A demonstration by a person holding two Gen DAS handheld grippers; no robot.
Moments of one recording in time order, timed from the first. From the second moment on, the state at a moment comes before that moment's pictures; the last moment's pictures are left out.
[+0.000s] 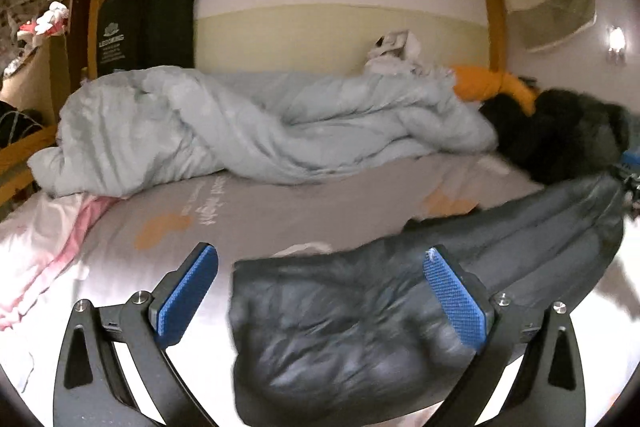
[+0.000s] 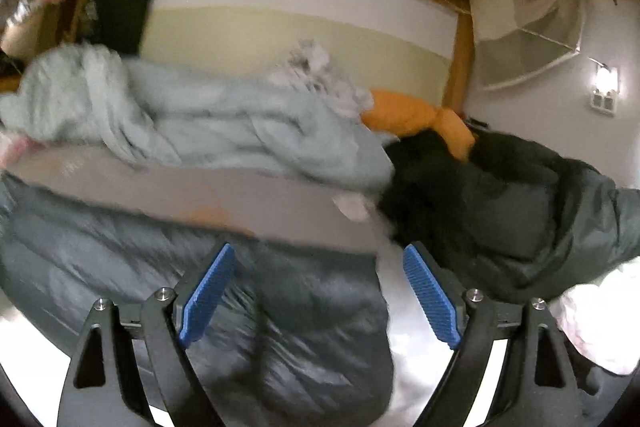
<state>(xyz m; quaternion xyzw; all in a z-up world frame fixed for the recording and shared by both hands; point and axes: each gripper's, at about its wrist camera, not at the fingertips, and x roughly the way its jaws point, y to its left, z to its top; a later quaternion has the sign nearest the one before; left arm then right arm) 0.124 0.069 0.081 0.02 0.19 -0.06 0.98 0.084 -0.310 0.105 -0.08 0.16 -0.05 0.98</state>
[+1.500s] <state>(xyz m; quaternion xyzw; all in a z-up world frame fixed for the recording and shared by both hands) 0.157 0.106 0.008 -0.09 0.32 -0.05 0.94 0.125 -0.363 0.019 0.07 0.31 -0.04 0.95</state>
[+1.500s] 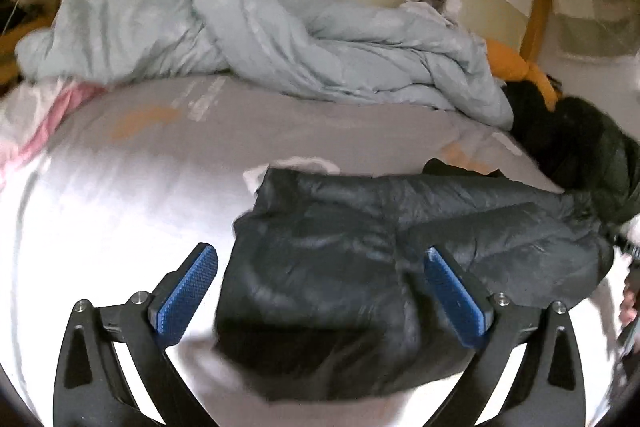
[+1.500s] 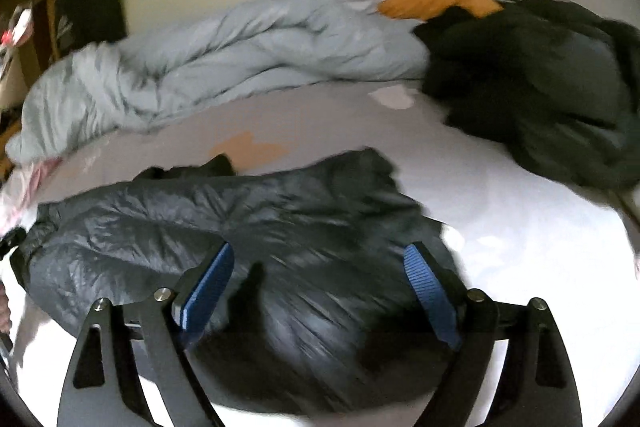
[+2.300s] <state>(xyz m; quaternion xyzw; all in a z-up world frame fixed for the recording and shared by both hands) 0.137 0.104 -0.015 -0.18 0.37 -0.14 0.90 0.103 -0.380 -0.013 0.15 0.35 0.08 0.92</state>
